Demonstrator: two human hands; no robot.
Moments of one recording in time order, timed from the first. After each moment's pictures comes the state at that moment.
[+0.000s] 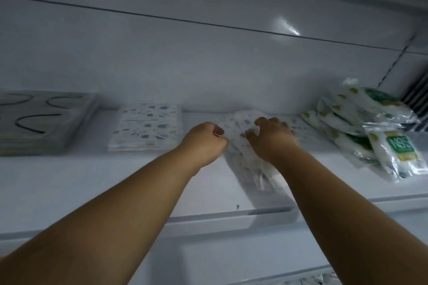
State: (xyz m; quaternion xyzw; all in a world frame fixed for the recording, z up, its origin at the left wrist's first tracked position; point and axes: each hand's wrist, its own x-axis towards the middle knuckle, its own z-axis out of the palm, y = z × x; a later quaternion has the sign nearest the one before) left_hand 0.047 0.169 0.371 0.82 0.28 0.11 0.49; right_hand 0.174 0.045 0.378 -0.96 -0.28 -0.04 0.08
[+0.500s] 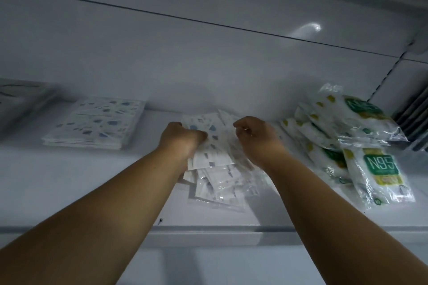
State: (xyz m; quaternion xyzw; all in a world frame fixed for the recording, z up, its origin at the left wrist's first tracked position) left_hand 0.135 0.118 0.362 0.62 0.41 0.25 0.62; right_hand 0.259 -0.009 0.380 -0.87 -0.35 0.02 0.34
